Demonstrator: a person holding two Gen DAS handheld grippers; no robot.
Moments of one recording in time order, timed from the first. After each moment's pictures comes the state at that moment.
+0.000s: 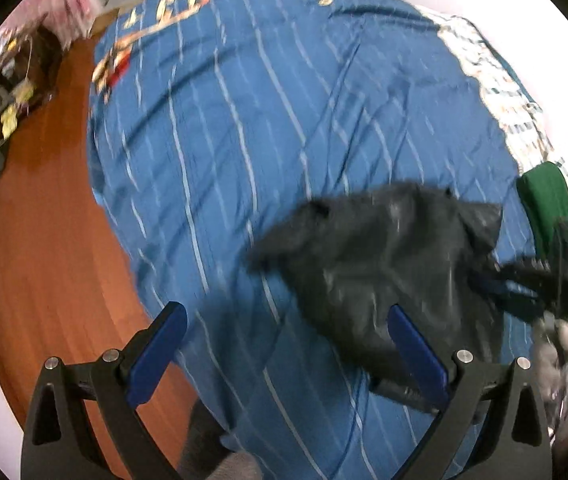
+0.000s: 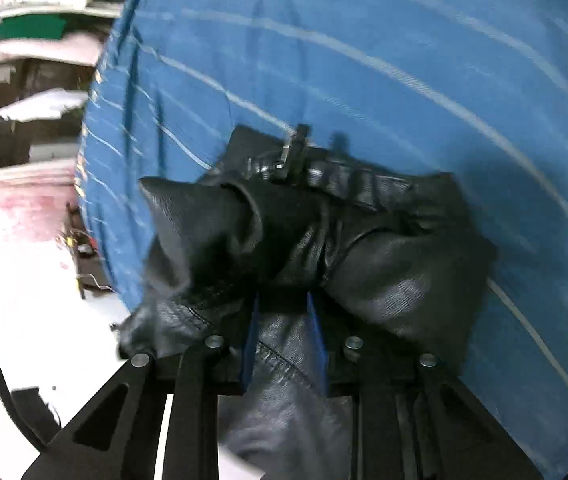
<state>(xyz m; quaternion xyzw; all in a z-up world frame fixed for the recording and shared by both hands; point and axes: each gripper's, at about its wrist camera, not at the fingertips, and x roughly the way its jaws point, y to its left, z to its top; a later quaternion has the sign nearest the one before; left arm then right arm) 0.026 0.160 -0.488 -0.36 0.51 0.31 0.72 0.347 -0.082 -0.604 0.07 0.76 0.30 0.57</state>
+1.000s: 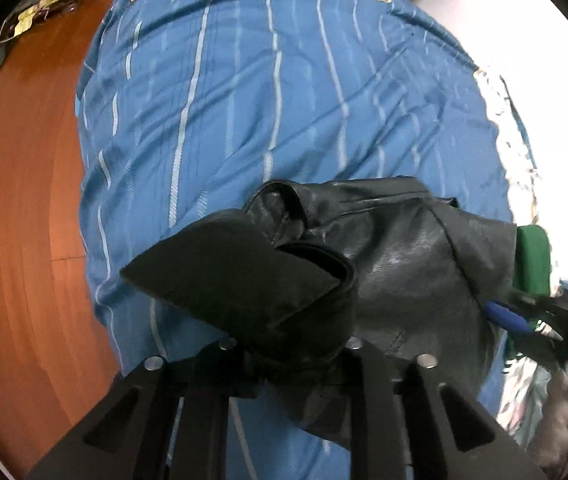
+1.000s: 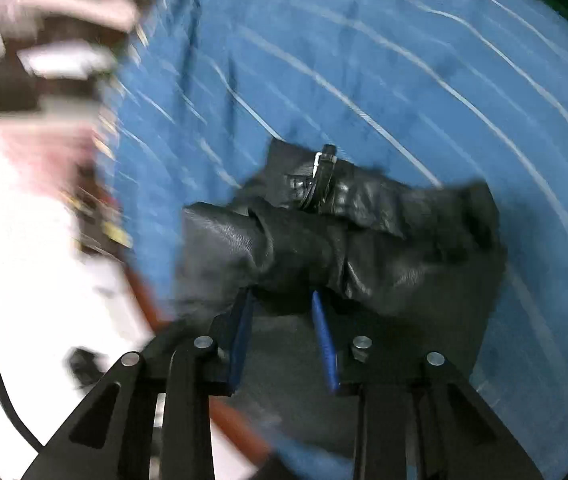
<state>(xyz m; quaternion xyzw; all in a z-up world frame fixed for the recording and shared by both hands) -0.006 0.156 -0.542 -0.49 0.43 0.31 0.69 0.316 -0.035 -0.572 -0.08 0.75 0.33 0.57</state>
